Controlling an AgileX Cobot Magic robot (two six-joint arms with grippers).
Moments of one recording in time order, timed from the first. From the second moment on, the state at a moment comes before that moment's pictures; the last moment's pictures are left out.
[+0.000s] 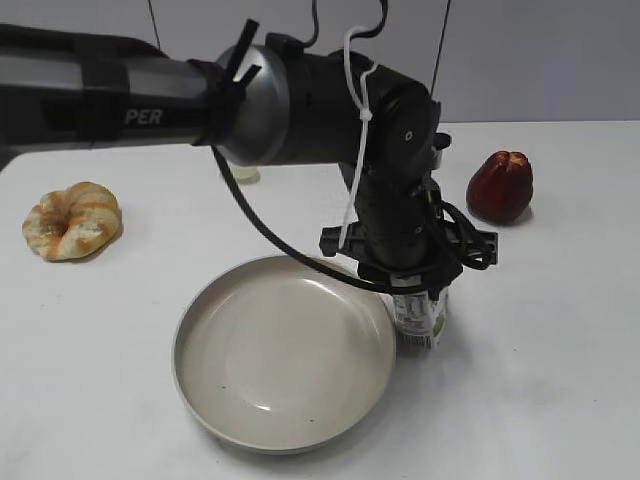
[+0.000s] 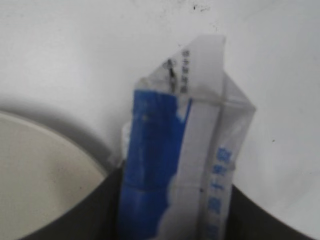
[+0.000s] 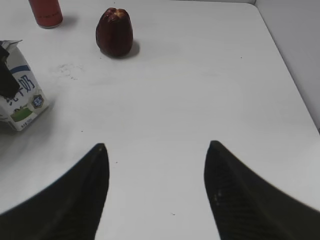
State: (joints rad) left arm -0.96 2.21 -1.74 -0.14 0.83 -0.58; right arm 0.03 -0.01 -0.41 0.02 0.94 0.00
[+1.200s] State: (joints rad) left arm -0.74 1.90 -1.91 -0.16 1.18 -0.20; right arm 0.03 -0.01 -0.41 0.02 0.94 0.00
